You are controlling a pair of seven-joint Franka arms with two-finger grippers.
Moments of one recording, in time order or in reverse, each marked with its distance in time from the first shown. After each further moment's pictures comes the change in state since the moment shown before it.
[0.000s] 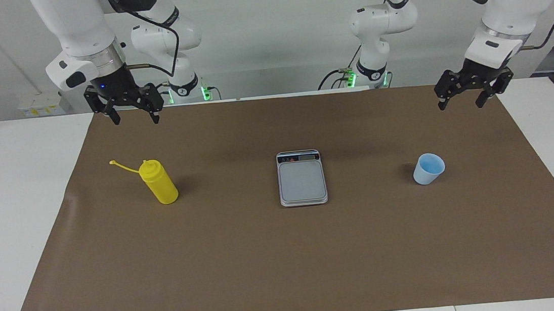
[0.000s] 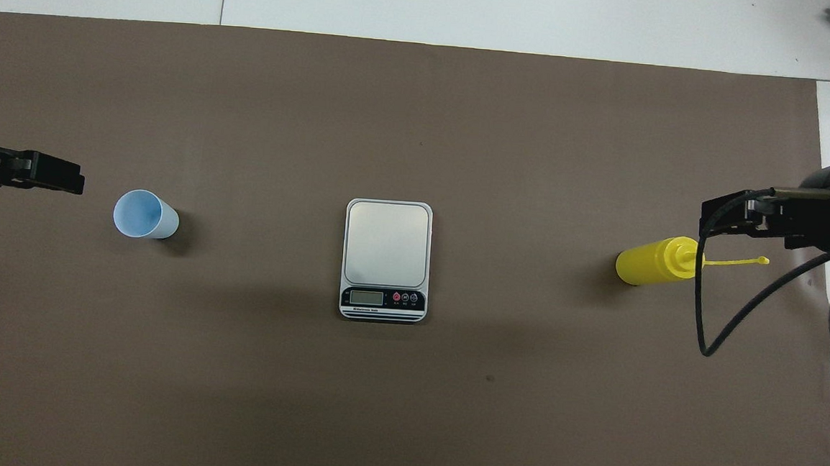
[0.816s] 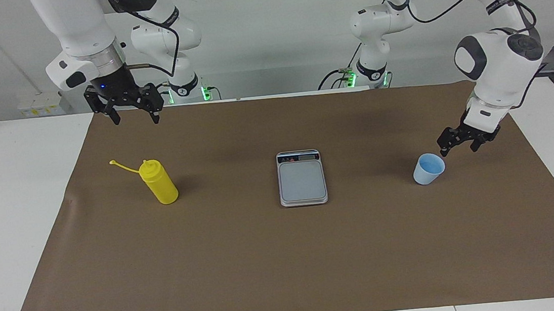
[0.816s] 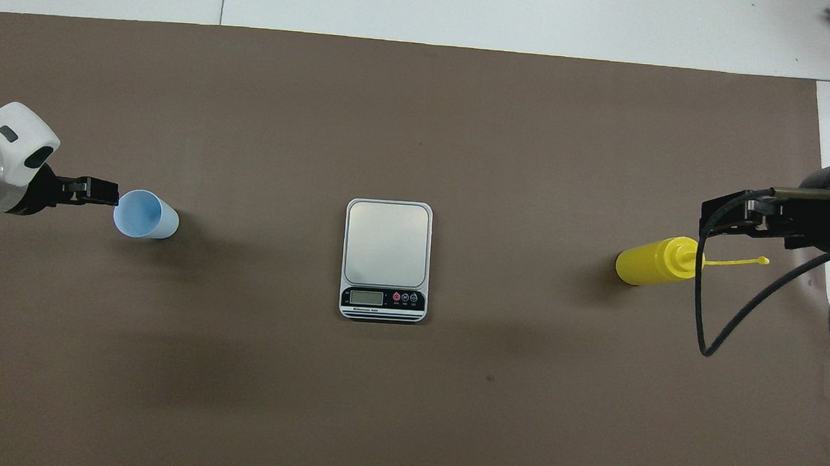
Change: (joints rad) left arm 0.092 0.107 0.002 -0.337 -0.001 0.473 0.008; right arm 0.000 0.000 0.000 0.000 0.000 0.000 0.000
